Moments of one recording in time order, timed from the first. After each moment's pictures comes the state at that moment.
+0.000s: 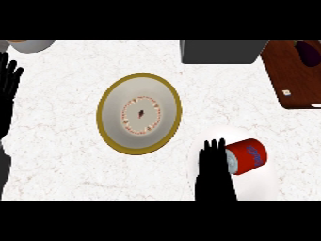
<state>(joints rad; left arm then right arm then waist) -0.25 0.34 0.21 -1.48 0.18 0.03 -0.02 -0.28 -0.35 1.00 -1.81 1.50 1.05 0.71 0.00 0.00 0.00</state>
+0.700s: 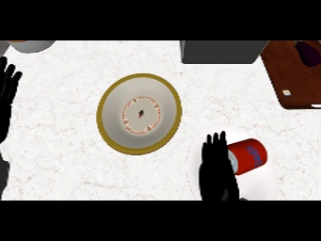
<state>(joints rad) -0.21 0.32 0.22 -1.54 0.16 0.02 0.00 -0.29 -0.36 0.94 -1.68 1.55 0.94 0.59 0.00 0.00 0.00</state>
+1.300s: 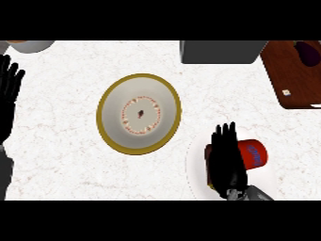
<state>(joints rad) -0.23 0.30 0.23 -1.52 0.14 0.02 0.00 -0.29 -0.38 0.84 -1.58 1.62 0.85 0.51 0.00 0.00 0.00</state>
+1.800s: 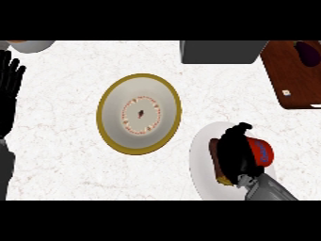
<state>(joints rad) -0.28 0.30 0.24 -1.48 0.13 0.02 0.00 -0.32 -0.43 0.78 -1.53 1.67 0.73 0.37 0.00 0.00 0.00</state>
